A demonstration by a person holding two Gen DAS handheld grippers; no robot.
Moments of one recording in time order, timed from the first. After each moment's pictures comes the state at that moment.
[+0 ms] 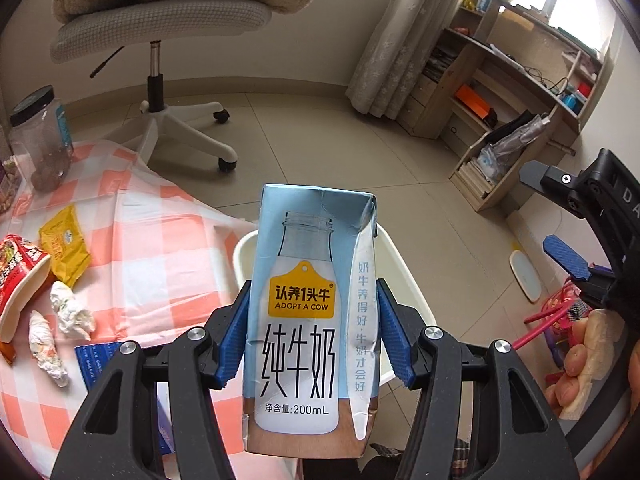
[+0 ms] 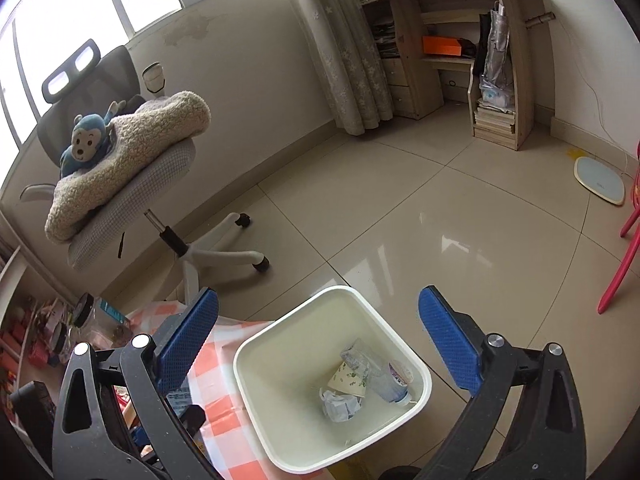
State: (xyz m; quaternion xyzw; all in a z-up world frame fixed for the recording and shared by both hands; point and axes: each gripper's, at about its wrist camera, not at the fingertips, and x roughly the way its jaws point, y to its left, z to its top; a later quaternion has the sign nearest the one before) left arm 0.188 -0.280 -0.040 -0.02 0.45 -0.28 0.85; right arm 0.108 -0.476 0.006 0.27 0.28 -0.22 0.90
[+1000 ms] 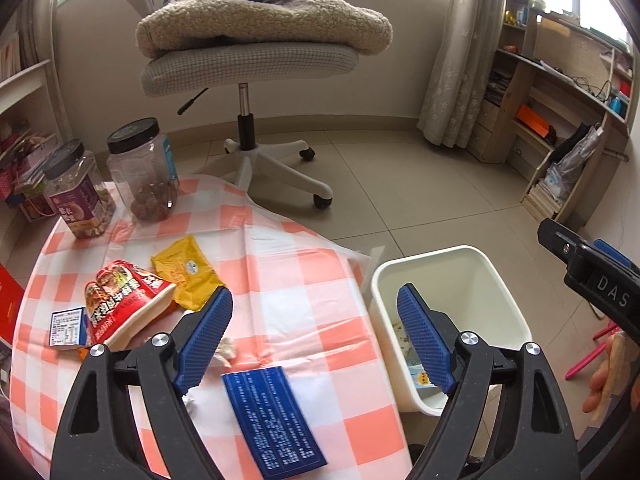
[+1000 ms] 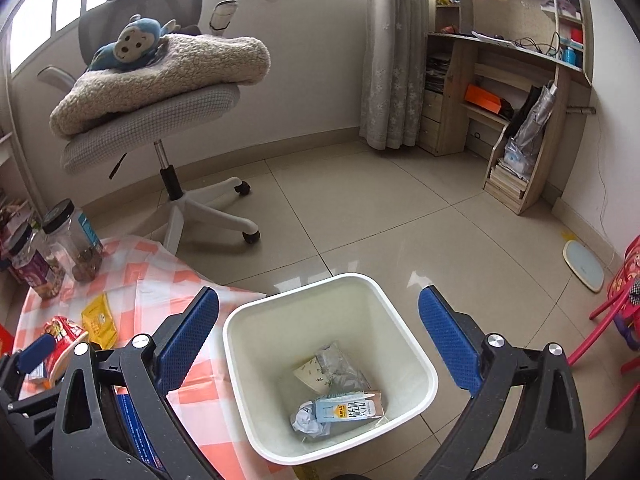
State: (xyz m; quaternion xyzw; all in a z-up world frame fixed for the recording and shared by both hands) left arm 0.193 -0.177 -0.024 0.03 0.38 -0.15 0.91; right arm 0.143 -0.376 -0.004 0.08 0.32 -0.21 0.92
